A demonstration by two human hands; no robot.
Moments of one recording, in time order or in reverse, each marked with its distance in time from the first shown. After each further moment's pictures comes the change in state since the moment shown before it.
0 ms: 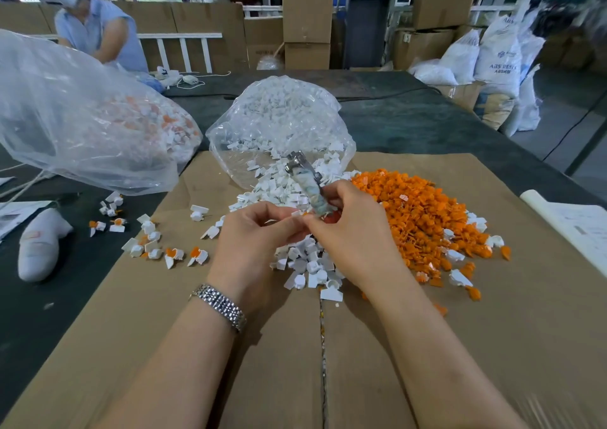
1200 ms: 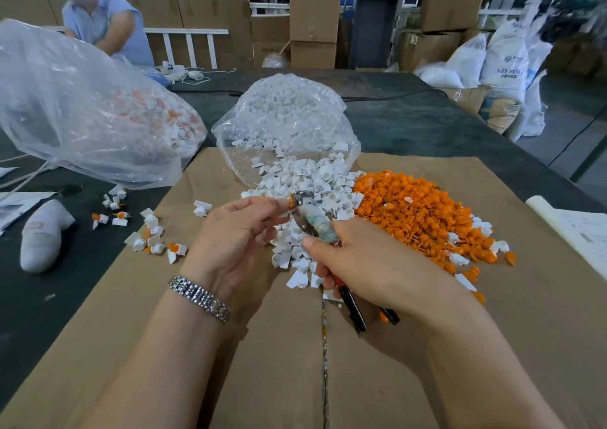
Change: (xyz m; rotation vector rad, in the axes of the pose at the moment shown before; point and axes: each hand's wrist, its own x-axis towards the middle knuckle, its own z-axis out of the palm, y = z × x) left_hand 0.020 0.014 -0.025 -0.118 -0.034 -0.094; right_hand -0.020 -0.019 -0.024 -0.220 -0.521 0.131
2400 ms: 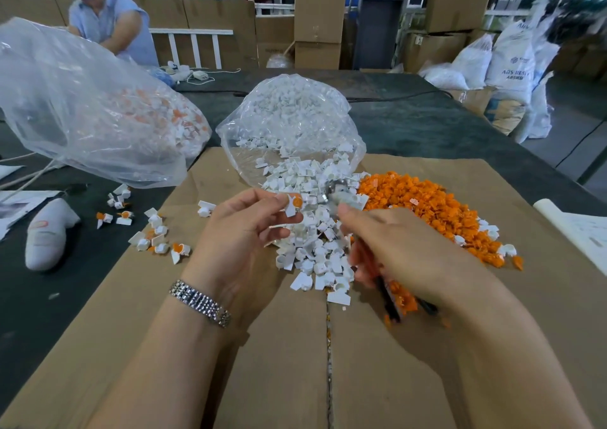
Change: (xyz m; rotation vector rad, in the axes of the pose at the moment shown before) left_hand -0.010 0.005 0.001 0.017 -0.060 0.076; right_hand -0.009 0.013 -0.021 0.232 0.108 0.116
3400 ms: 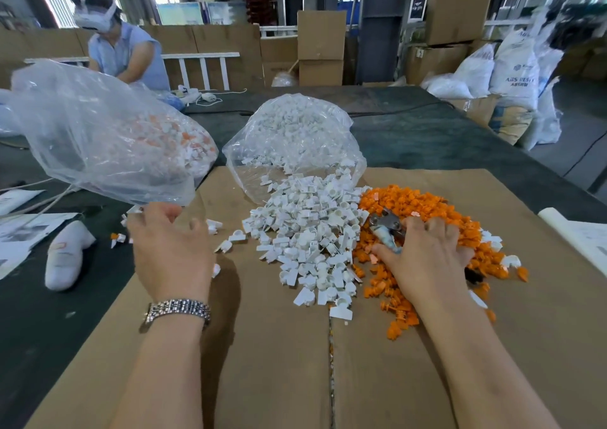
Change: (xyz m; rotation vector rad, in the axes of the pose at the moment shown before) left_hand 0.010 0.007 -0.047 1.023 0.952 0.336; right_hand 0.053 0.066 0.006 -0.669 0.555 0.133
